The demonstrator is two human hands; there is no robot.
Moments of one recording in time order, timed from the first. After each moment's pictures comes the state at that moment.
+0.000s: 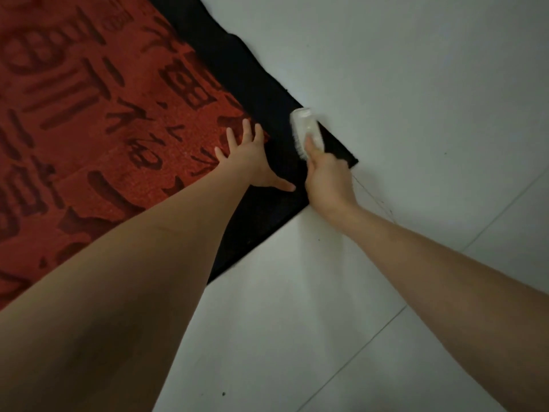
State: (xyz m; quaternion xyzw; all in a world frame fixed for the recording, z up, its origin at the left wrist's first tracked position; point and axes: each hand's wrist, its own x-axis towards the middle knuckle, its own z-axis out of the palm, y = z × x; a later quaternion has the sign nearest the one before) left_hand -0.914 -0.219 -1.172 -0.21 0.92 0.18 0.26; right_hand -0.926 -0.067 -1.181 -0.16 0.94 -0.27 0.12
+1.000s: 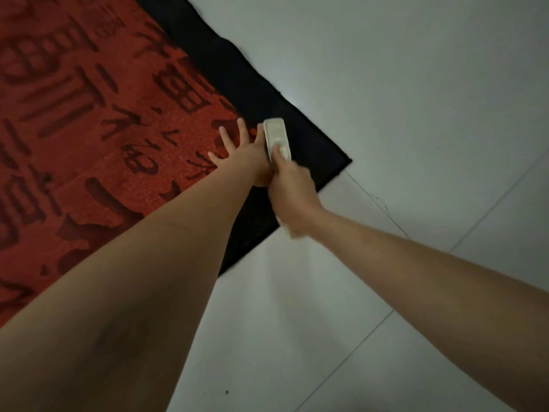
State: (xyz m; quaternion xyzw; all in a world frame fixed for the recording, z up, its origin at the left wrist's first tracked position) left_hand -0.919 -0.211 -1.167 -0.23 0.91 0.19 0.27; right_hand -0.901 -0.097 -1.167 -0.17 0.92 -0.29 0.21
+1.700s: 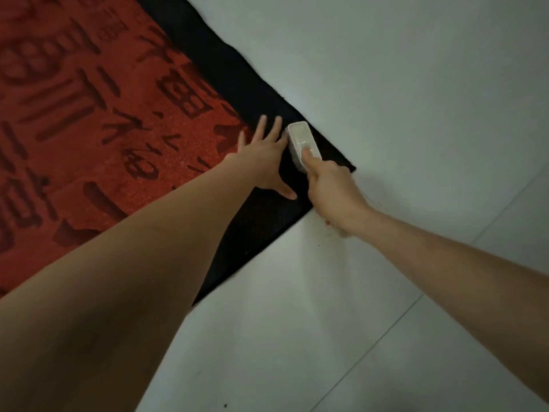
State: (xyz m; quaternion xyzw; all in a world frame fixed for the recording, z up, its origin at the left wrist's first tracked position) left_hand -0.933 -0.215 -1.166 -0.05 0.96 0.10 0.26; right_hand -0.928 -0.056 -1.159 -0.18 0.93 -0.25 0.18
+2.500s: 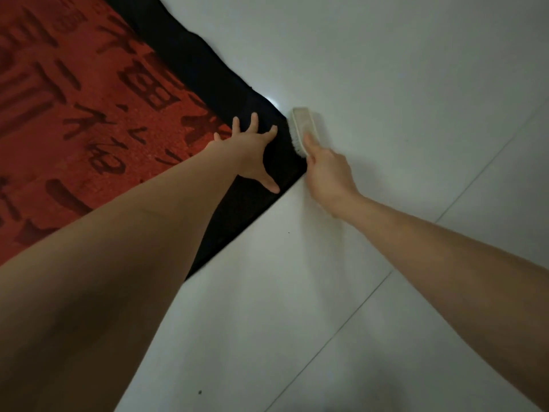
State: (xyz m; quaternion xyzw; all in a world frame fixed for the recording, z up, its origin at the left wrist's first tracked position) left_hand -0.943 -0.188 -1.162 -0.04 0.95 0.11 0.29; right_hand -0.943 -0.017 -1.164 -0.09 0.93 -0.30 0.18
